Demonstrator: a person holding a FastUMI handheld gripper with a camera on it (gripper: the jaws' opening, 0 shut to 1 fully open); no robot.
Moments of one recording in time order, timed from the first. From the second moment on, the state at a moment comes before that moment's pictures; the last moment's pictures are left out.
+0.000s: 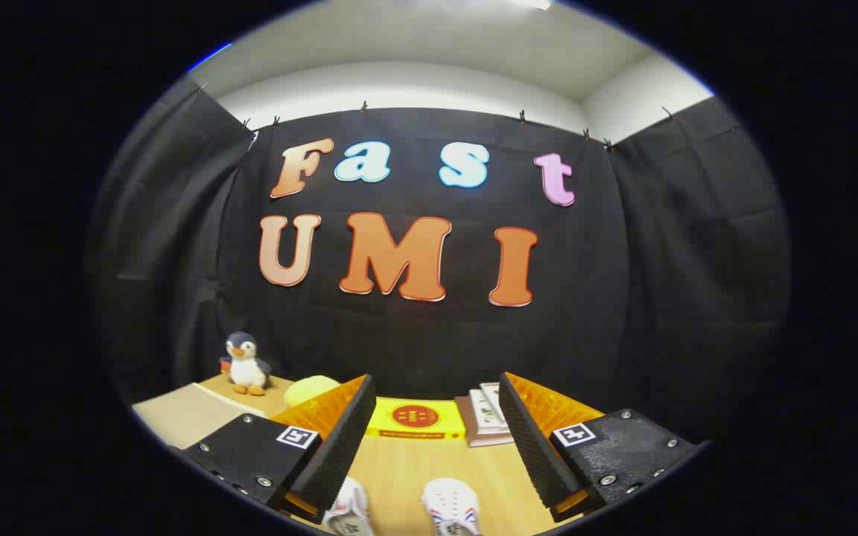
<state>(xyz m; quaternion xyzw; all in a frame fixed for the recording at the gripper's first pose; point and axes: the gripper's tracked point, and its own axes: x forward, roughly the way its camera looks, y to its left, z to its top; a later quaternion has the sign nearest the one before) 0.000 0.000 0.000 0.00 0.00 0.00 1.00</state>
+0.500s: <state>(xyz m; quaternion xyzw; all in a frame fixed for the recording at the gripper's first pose) 0.009 0.016 -0.018 0.04 0.04 0.01 1.00</state>
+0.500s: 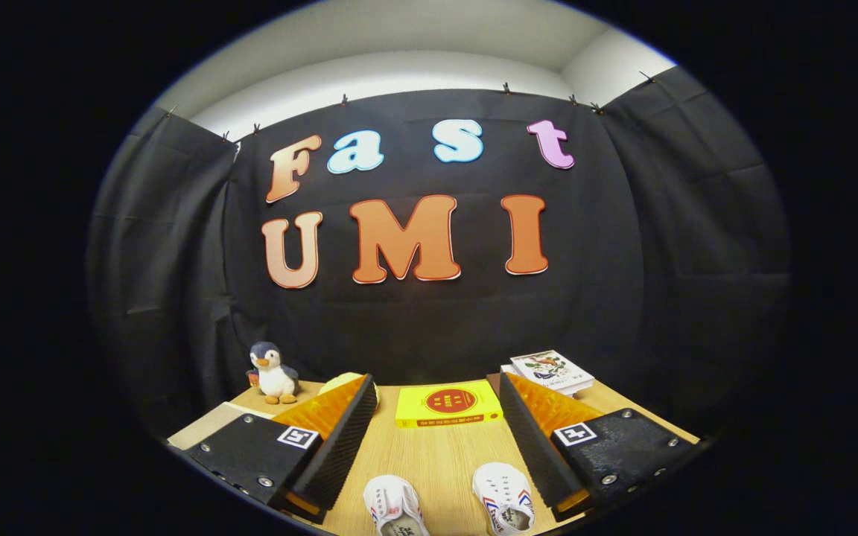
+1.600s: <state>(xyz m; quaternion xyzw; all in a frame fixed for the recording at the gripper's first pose) 0.003 0.106 -0.119 0.24 0.26 0.21 0.91</state>
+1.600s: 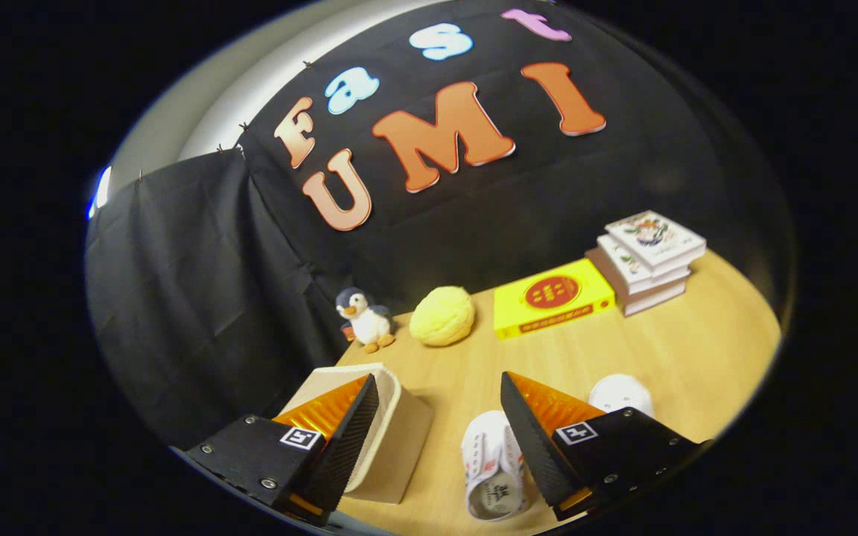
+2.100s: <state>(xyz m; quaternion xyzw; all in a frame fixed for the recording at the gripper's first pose) -0.028 0.198 -0.187 0.36 0.41 0.33 0.77</state>
